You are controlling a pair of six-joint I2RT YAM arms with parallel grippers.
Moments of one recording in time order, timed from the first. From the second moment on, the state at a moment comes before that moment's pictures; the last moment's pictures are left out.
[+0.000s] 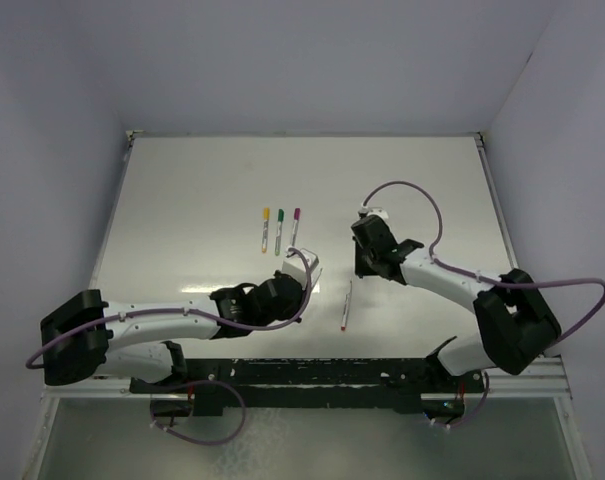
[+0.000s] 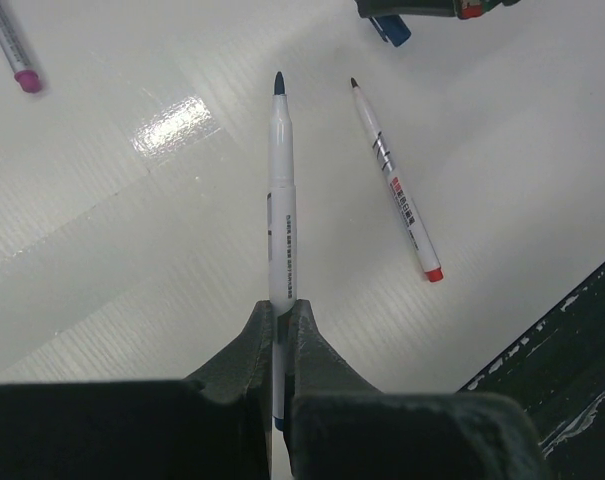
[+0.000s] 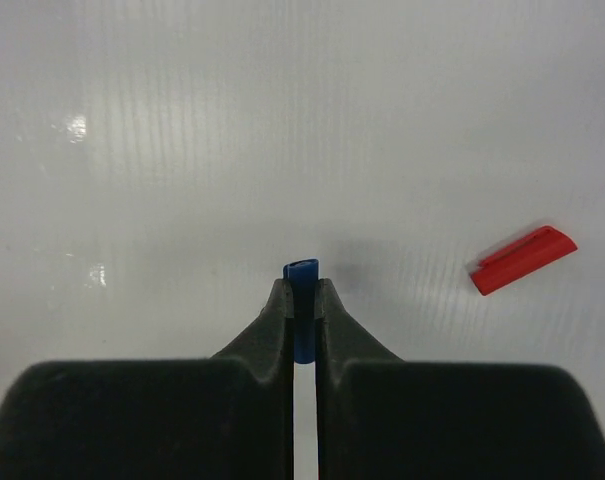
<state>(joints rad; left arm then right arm) -1.19 1.26 0.65 -0.06 -0.37 -0.51 0.61 1.46 0.77 -0.32 0.26 0.52</state>
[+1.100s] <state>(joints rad) -1.14 1.30 0.56 0.63 -0.24 -0.50 0.61 0.74 0.39 0.51 0.19 0.54</state>
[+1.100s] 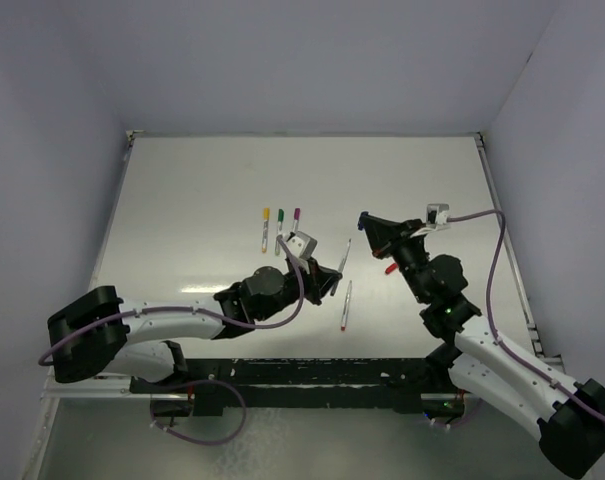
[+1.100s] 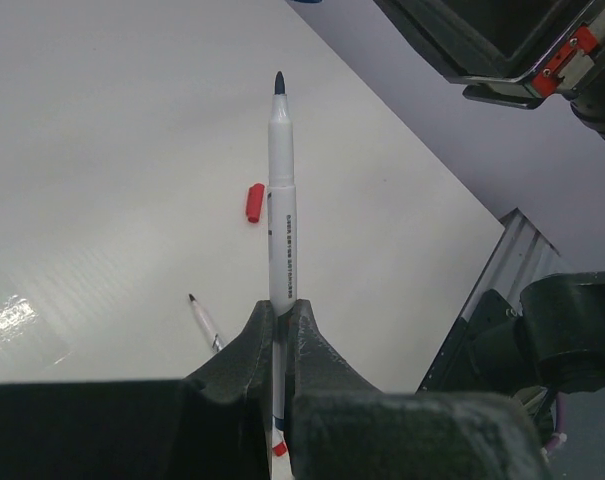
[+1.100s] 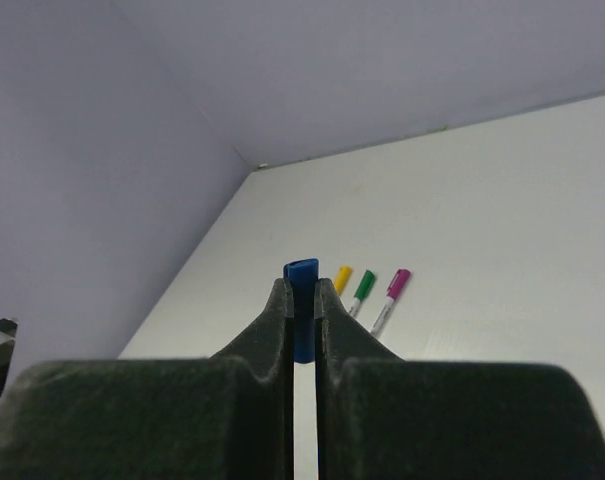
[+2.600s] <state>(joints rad) -1.13 1.31 0.62 0.66 -0.19 -0.50 0.61 0.71 0.35 0.64 0.11 0.61</state>
